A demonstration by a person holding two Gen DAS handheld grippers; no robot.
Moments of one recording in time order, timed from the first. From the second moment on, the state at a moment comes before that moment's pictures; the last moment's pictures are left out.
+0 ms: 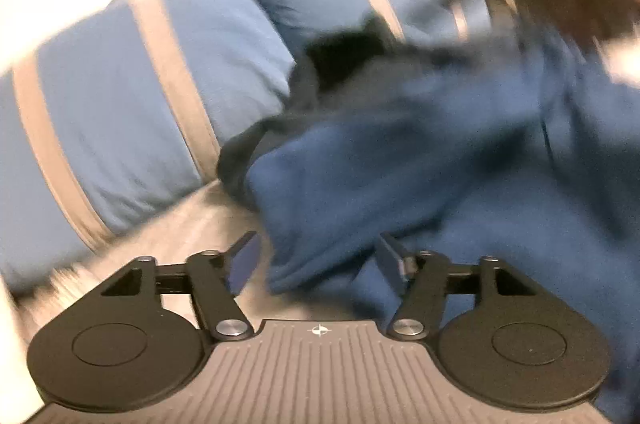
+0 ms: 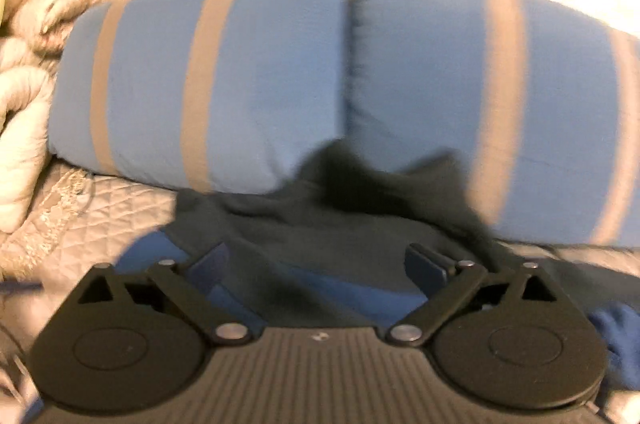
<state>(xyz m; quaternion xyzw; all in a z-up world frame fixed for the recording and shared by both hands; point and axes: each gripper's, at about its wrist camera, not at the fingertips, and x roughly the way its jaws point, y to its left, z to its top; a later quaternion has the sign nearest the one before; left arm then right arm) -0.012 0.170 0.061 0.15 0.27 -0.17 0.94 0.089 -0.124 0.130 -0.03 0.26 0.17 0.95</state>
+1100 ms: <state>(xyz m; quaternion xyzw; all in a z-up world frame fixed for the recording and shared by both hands) 0.068 0.264 -0.008 -0.32 0.37 -0.12 0.87 0.083 -0.348 0.020 0.37 0.44 0.13 0.81</state>
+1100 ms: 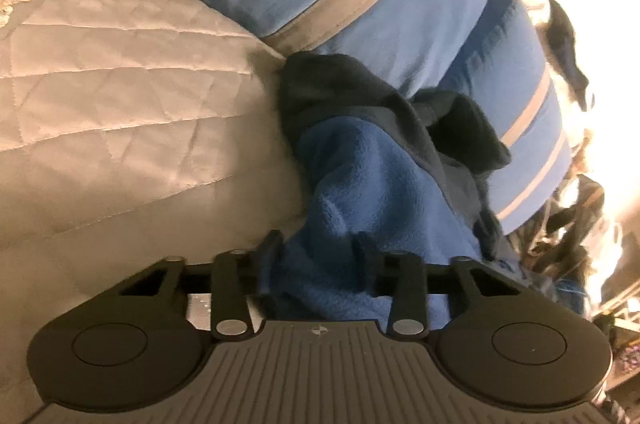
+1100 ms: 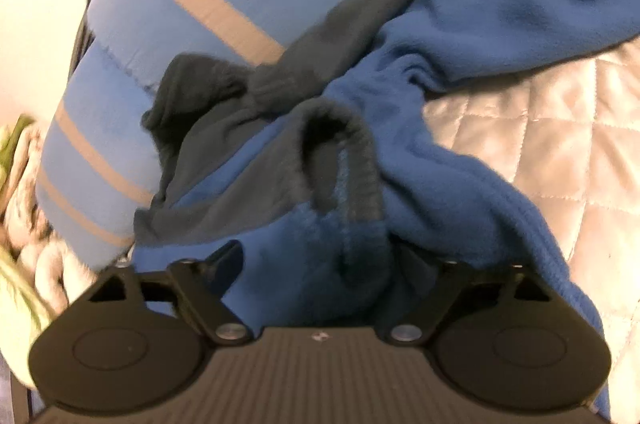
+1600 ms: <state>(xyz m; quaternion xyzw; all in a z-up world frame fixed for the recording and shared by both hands) 0.061 0.228 0.019 -0.22 0.36 -0.06 0.91 0.091 -0.329 0.047 0.24 0.41 0.08 0.87</state>
